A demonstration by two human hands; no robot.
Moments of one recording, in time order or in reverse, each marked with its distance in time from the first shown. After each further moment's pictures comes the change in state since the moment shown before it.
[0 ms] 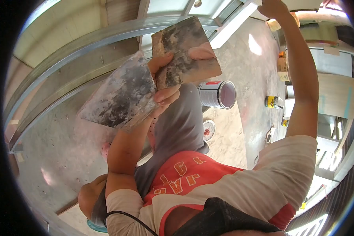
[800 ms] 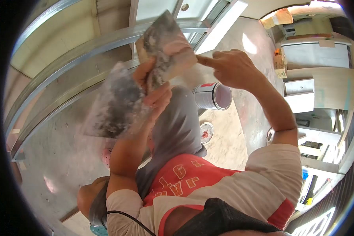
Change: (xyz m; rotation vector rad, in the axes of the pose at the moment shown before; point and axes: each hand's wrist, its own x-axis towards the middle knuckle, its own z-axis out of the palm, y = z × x) left_hand 0.018 -0.005 0.027 -0.117 -0.052 -0.109; right_hand -0.156 -0.102 0.024 0.423 -0.071 -0.553
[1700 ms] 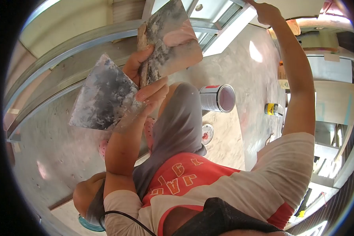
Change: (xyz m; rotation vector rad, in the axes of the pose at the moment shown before) left_hand -0.016 0.015 0.029 -0.006 -0.082 0.018; right_hand 0.075 0.171 -0.061 -0.573 -0.061 0.479
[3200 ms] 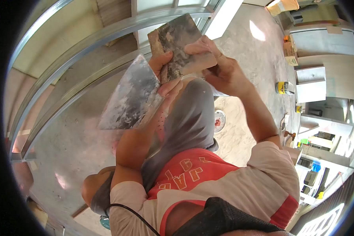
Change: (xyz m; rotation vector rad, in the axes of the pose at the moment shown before) left_hand 0.002 -0.037 -0.028 0.065 0.388 -0.058; right_hand -0.202 -0.193 0.009 1.475 0.377 -0.294
